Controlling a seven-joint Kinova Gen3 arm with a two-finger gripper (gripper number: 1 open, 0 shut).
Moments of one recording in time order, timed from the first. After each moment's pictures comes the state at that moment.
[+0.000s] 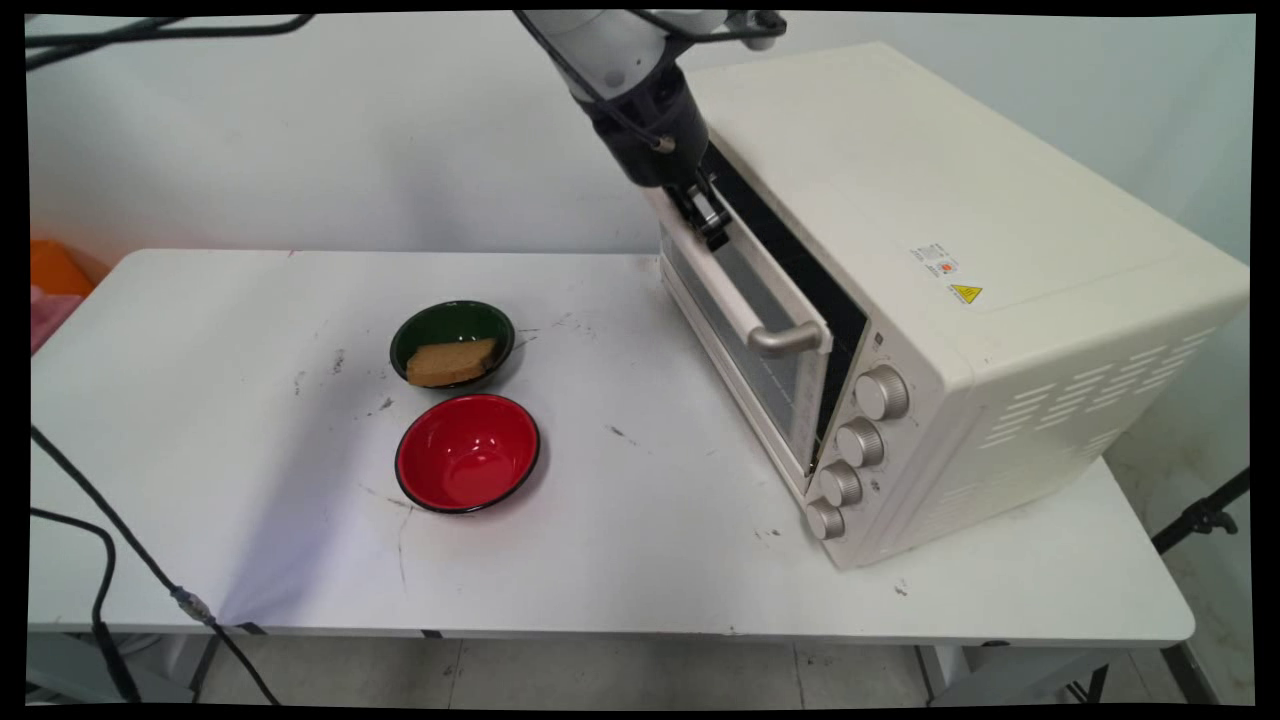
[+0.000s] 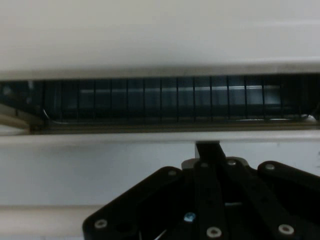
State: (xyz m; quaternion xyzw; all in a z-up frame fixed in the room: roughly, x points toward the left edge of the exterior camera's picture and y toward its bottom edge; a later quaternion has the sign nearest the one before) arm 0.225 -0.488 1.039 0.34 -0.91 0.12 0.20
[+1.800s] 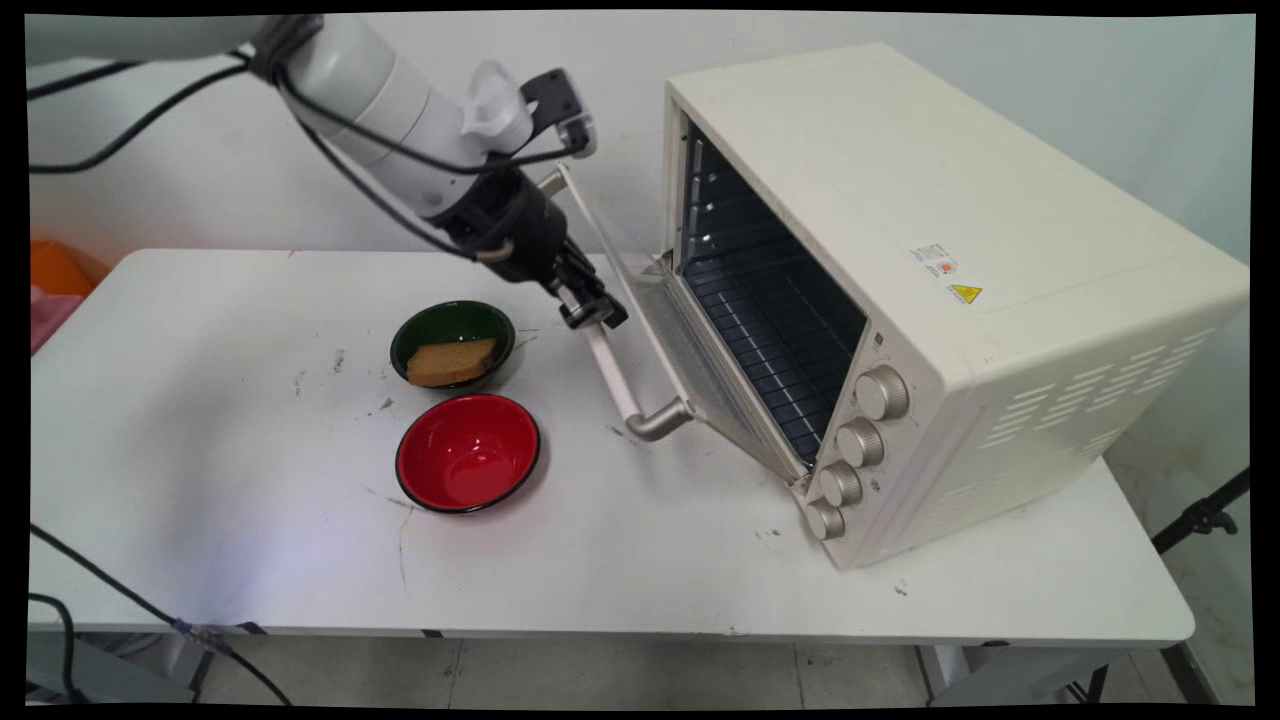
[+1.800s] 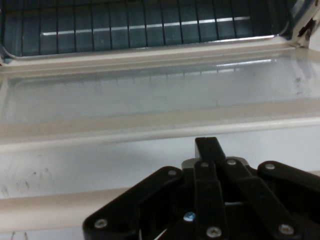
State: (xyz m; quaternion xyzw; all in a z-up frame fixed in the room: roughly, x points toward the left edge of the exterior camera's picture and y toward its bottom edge) arm 0.332 -0.404 0.972 0.31 -0.91 0.11 0.26
